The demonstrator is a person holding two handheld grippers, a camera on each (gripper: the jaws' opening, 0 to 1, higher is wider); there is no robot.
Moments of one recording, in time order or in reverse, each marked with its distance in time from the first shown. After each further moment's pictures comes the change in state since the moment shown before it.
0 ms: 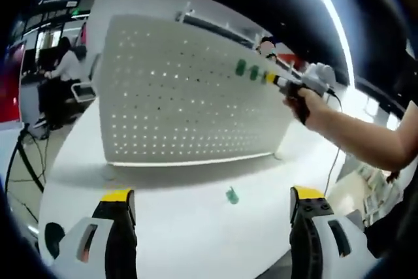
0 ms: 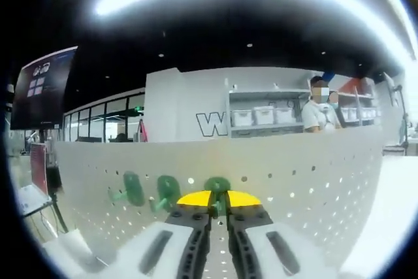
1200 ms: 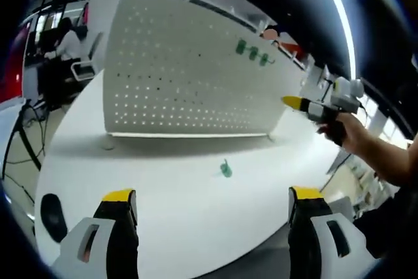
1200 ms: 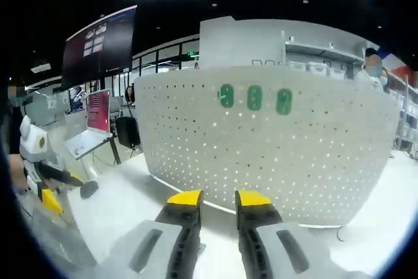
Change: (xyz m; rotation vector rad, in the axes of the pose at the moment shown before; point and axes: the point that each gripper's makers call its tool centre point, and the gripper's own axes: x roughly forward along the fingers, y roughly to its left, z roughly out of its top) left arm -0.026 -0.009 -0.042 -0.025 0.121 -0.017; right arm -0.152 0.059 -0.098 -0.109 0.456 0.389
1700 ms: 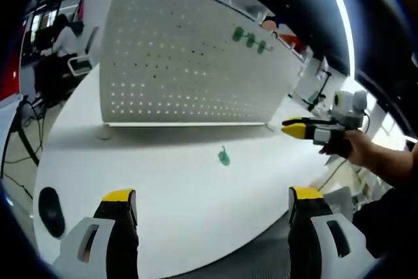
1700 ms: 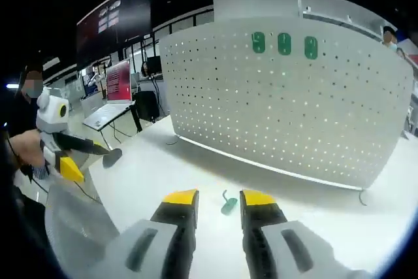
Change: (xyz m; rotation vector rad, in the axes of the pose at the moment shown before) left arm 0.003 -0.004 -0.015 0.005 0.054 -0.014; right arm -0.020 0.046 -0.069 0.058 0.173 0.109
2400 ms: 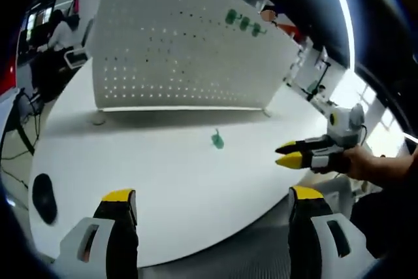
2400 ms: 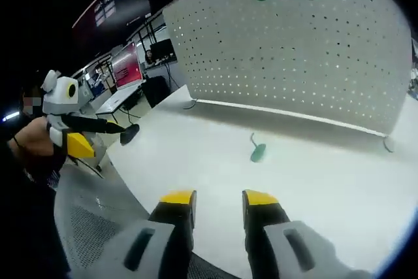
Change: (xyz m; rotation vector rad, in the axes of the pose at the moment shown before) left arm 0.003 -0.015 -0.034 -0.004 0.090 -0.005; right arm -0.007 0.037 -0.087 0.099 0.161 0.098
